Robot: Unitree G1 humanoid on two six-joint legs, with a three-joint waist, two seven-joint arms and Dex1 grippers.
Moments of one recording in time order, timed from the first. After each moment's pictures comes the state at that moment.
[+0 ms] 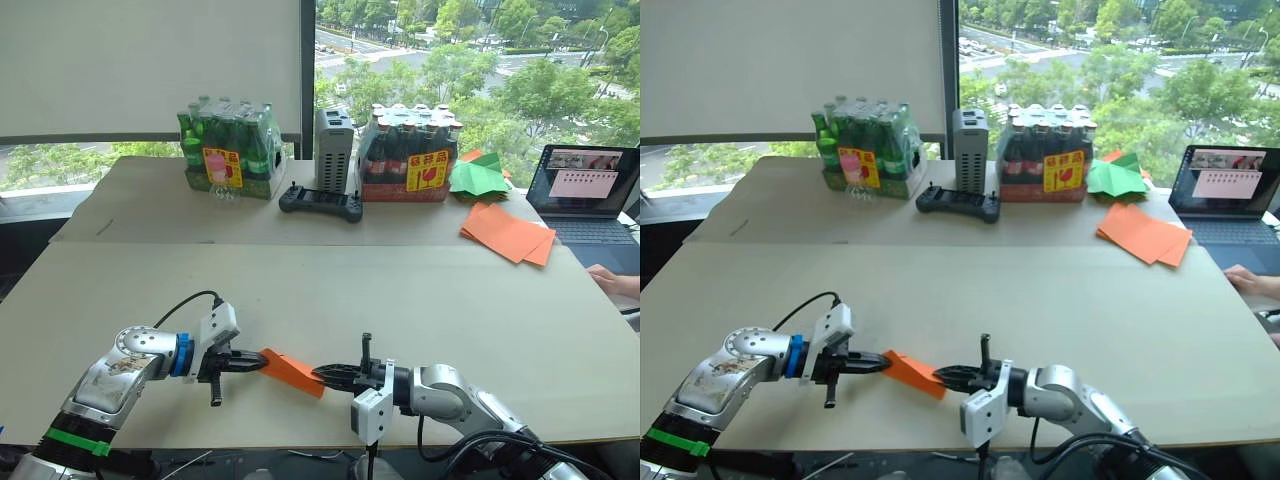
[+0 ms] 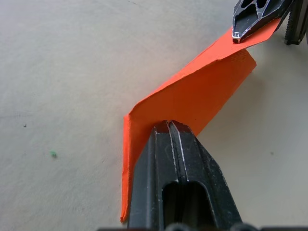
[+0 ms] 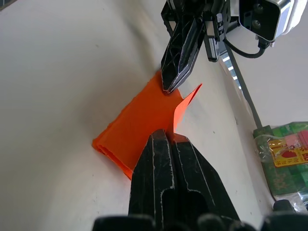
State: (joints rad) left arm -0.23 0.79 -0.13 -0.06 -0.35 0.49 -1.18; right arm -0.26 -0.54 0.50 0.08 -0.49 -0.76 0.47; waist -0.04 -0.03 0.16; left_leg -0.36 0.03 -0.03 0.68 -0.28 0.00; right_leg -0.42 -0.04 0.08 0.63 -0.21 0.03
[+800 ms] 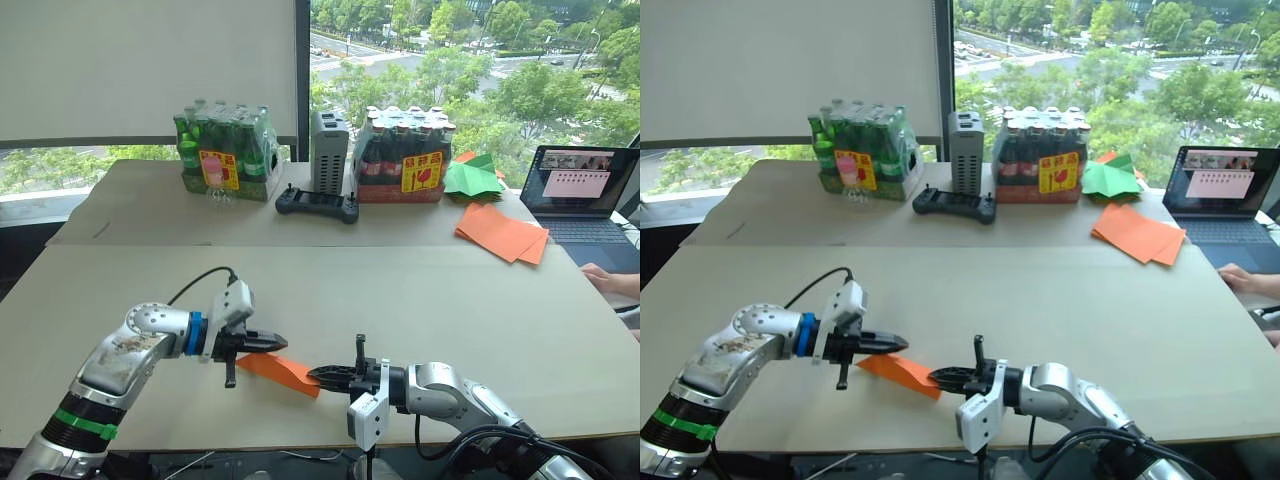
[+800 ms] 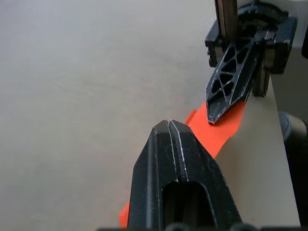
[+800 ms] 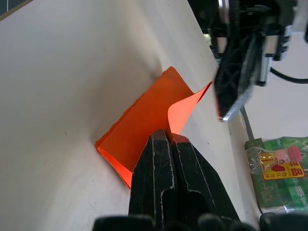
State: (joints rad) left arm -0.30 0.77 -0.17 -0.18 -0.39 0.55 -1.18; right arm -0.29 -0.54 0.52 0.10 -0.56 -0.77 0.43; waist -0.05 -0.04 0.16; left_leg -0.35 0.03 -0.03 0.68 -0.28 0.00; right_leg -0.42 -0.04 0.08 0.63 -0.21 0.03
